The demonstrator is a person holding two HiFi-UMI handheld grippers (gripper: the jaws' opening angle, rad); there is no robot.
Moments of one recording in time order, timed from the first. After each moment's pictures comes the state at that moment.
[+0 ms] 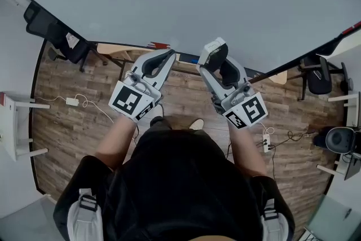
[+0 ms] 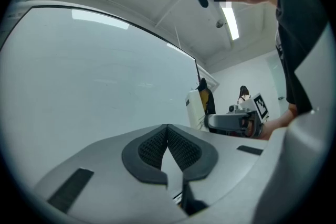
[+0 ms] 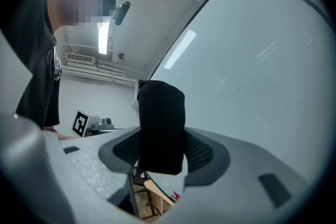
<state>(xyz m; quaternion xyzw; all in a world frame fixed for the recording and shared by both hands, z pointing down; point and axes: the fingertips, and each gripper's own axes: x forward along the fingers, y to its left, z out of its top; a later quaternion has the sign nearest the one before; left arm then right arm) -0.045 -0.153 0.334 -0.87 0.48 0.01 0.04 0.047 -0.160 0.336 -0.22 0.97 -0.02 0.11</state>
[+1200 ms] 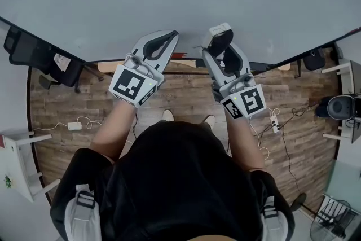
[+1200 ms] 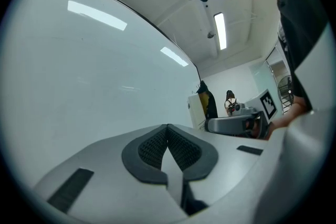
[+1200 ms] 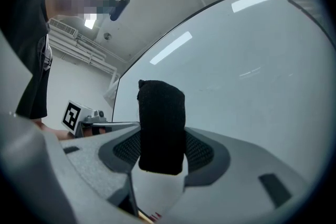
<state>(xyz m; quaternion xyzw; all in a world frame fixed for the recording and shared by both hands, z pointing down) -0.209 -0.236 0.316 -0.91 0.40 0.02 0.07 -0.117 -0.222 0.326 -0.38 0.92 0.02 0.09</state>
